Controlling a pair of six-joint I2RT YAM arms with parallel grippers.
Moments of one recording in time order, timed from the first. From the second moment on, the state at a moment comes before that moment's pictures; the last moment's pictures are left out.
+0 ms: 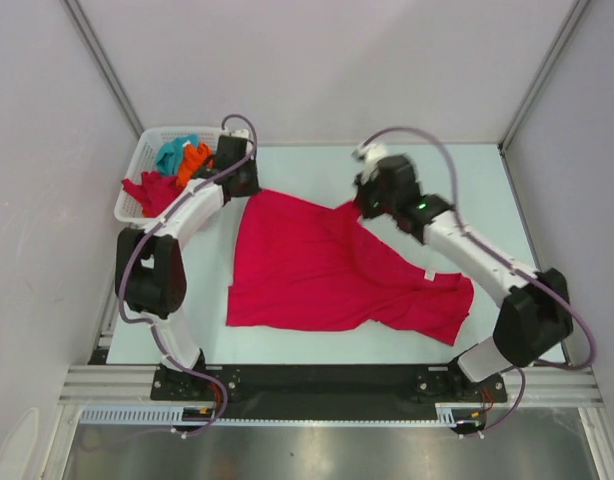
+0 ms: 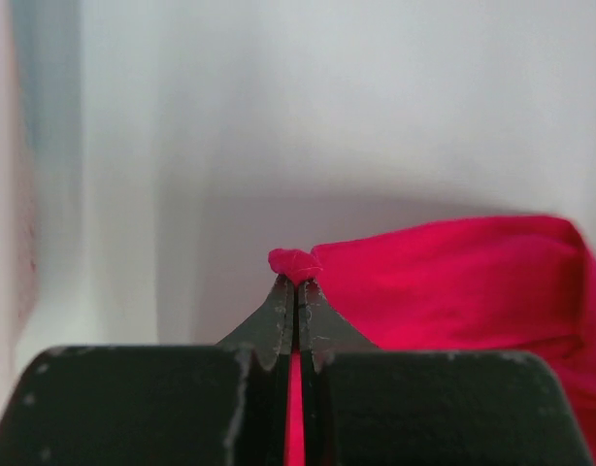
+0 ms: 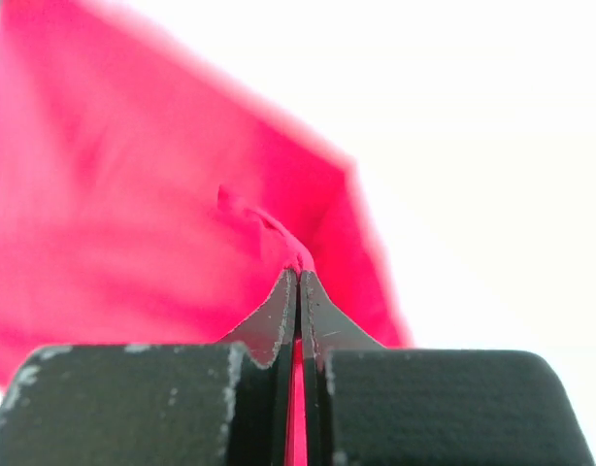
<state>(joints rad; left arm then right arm) -0.27 1.82 1.44 -0.41 -0.08 -0.30 0.59 1.53 1.23 -0.31 -0.02 0.08</state>
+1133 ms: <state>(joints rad) -0.13 1.12 1.69 -0.14 0.23 -0.11 -0.20 1.34 2.14 -0.38 -0.51 0.15</state>
